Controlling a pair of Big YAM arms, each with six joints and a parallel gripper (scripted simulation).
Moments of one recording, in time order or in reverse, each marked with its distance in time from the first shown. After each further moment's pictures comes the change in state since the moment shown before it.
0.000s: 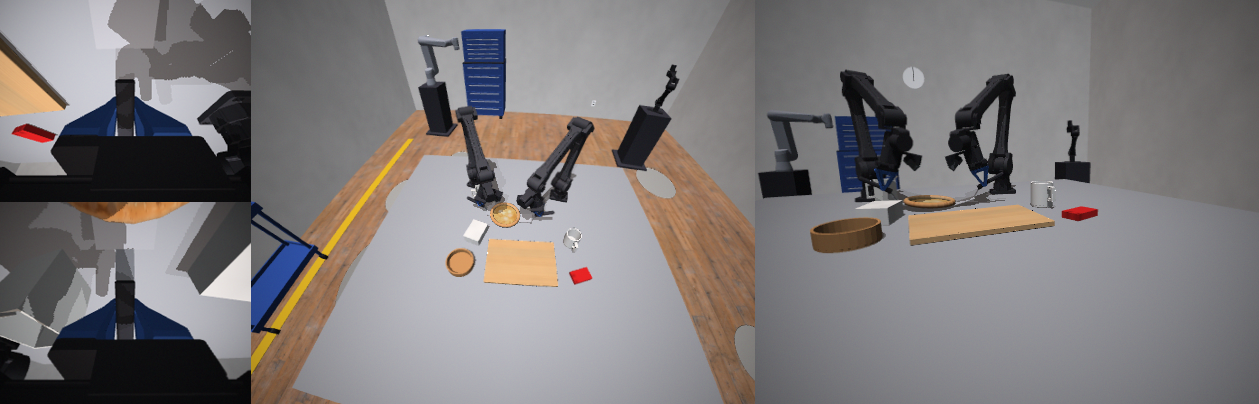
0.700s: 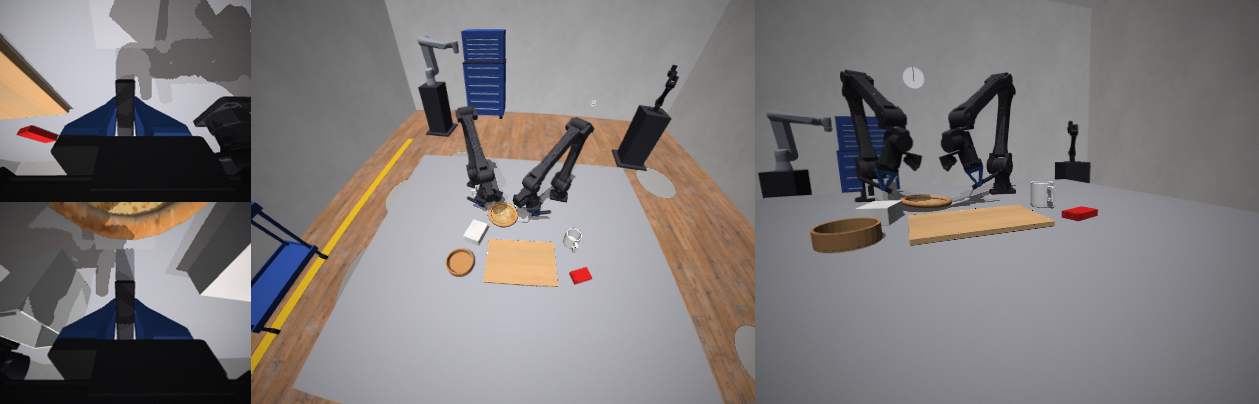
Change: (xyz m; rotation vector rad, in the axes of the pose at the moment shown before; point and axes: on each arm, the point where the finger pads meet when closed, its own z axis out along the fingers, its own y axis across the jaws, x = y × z) left arm -0.019 0.001 -0.006 0.001 0.011 -0.005; right arm 0.000 0.000 0.000 0.000 0.000 0.000
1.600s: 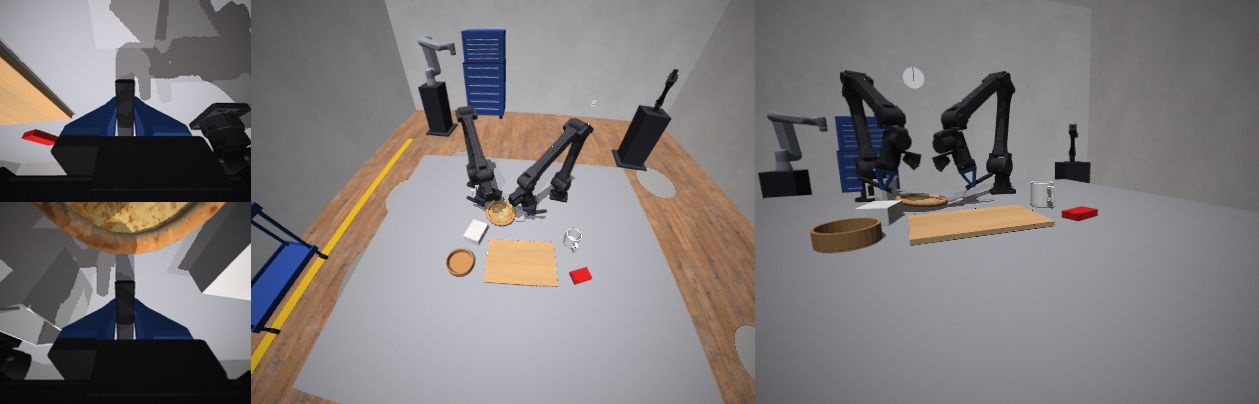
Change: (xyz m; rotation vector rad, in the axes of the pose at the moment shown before) left arm -0.023 -0.001 -0.006 0.006 0.001 0.004; right arm 0.002 0.002 -0.002 -0.008 -0.010 -0.003
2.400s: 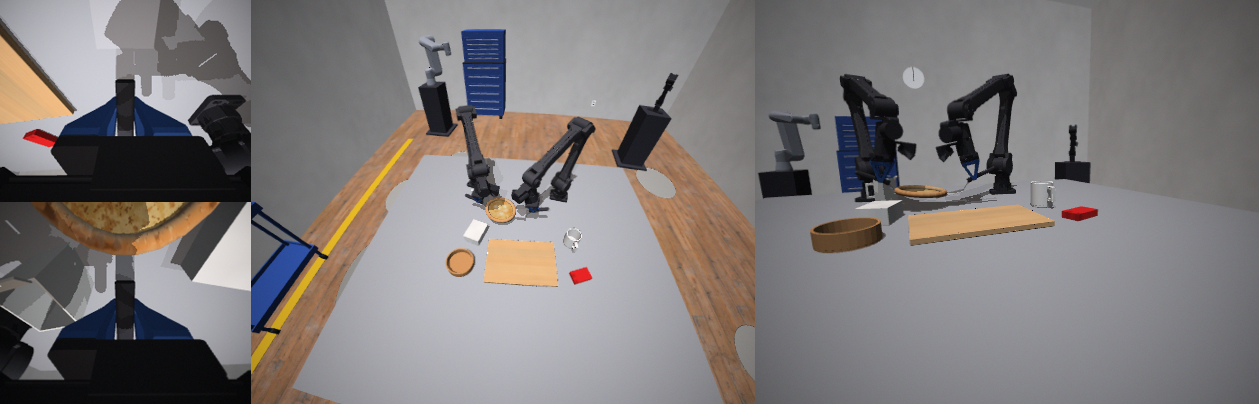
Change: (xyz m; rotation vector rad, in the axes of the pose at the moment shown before) left arm 0.014 -0.001 -0.023 0.011 -0.079 0.018; right arm 0.010 -0.003 -0.024 0.002 -0.088 0.002
